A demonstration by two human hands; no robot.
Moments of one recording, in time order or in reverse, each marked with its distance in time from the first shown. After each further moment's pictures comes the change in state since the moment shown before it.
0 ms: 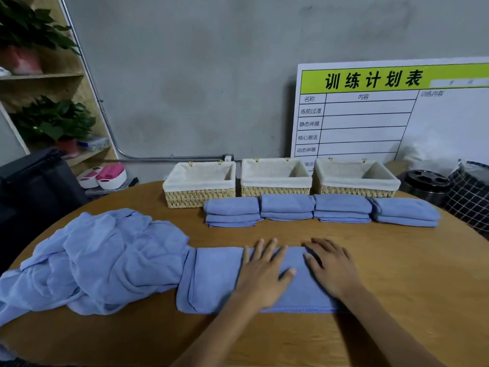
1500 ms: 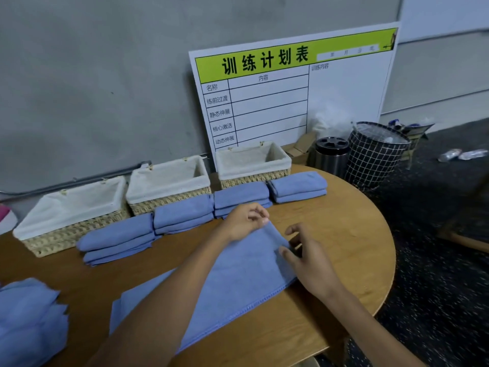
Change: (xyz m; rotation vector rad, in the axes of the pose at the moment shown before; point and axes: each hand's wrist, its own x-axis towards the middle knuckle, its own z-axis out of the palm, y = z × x) left_hand 0.191 0.134 -0.008 -0.717 -0.151 0.329; right_hand -0.062 0.117 -0.059 0.700 0.268 0.196
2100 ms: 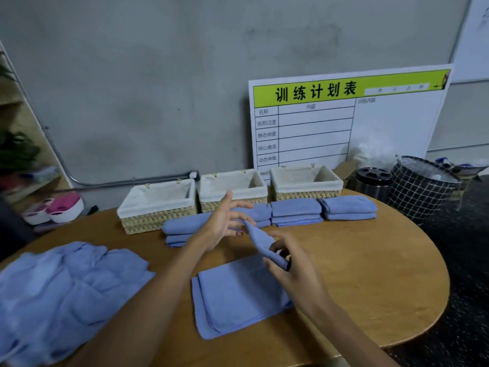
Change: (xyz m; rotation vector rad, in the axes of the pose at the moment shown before) left_hand -0.150 0.010 -0.123 -0.575 0.259 -0.166; right_hand -0.037 -0.116 0.089 0.062 -0.037 -0.366
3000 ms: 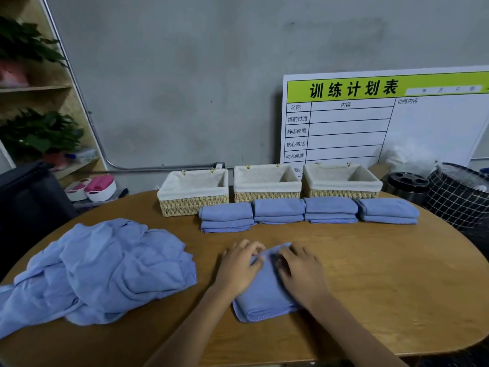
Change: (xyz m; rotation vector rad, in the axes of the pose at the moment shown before) left_hand -0.075 -0.107 -0.023 0.986 0.293 0.211; right_hand 0.008 0.024 0.079 -0.646 -0.166 -0.013
